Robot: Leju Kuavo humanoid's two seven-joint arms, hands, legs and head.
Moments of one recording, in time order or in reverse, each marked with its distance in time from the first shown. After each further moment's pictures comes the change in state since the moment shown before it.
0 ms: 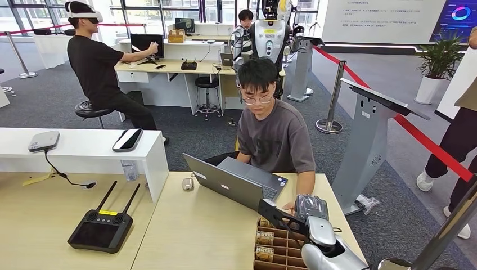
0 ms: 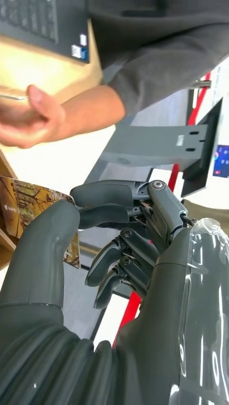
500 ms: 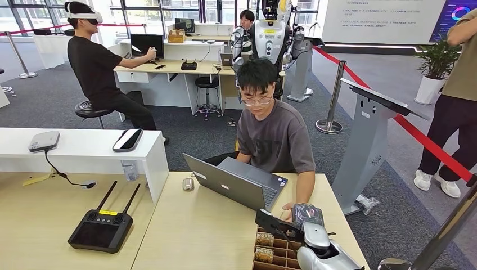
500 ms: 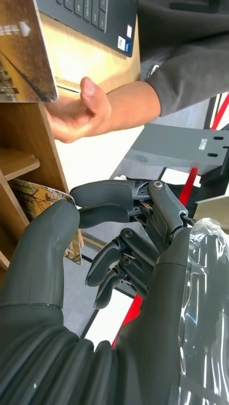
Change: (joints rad) left arm -0.016 0.000 0.000 0.000 -0.013 -0.004 0.012; right arm -0.017 0.065 0.012 0.183 -0.004 0.034 -0.053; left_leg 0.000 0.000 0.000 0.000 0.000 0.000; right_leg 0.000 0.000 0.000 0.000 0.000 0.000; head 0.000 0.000
